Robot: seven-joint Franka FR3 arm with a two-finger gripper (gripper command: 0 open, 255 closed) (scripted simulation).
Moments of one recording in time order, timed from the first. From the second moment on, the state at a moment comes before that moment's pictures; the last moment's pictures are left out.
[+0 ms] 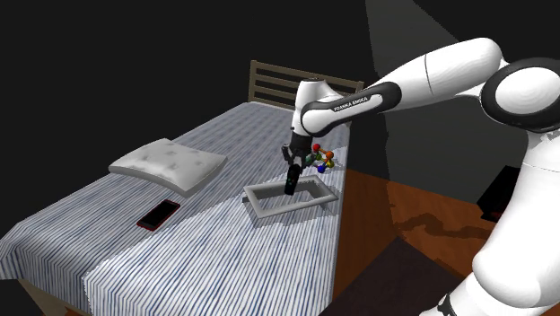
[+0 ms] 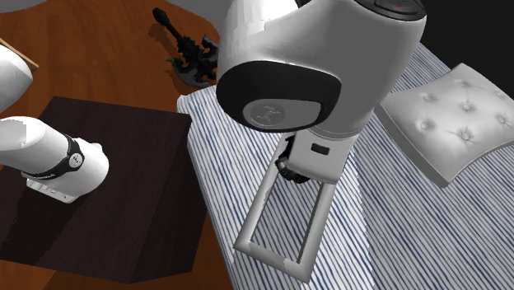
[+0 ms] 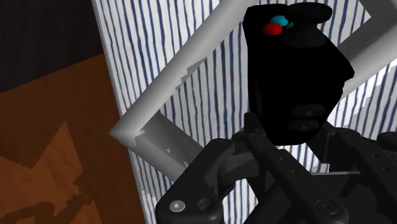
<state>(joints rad) -0.35 0.30 0.44 -1.91 -0.23 2.19 1.21</state>
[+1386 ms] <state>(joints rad) -0.33 0.40 0.41 -1.95 -0.29 2.32 1.25</state>
